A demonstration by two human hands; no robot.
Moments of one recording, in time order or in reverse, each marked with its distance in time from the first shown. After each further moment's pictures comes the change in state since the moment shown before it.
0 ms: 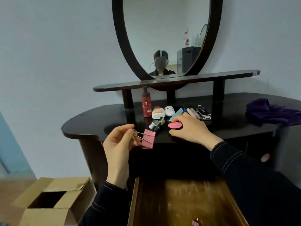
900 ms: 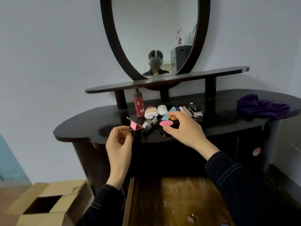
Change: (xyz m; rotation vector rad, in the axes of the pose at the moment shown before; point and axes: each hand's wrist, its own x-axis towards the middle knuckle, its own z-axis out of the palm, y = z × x) left_hand 0.010 -0.042 0.004 0.517 0.041 0.249; right_hand -0.034 0.000 0.003 0.226 0.230 -0.026
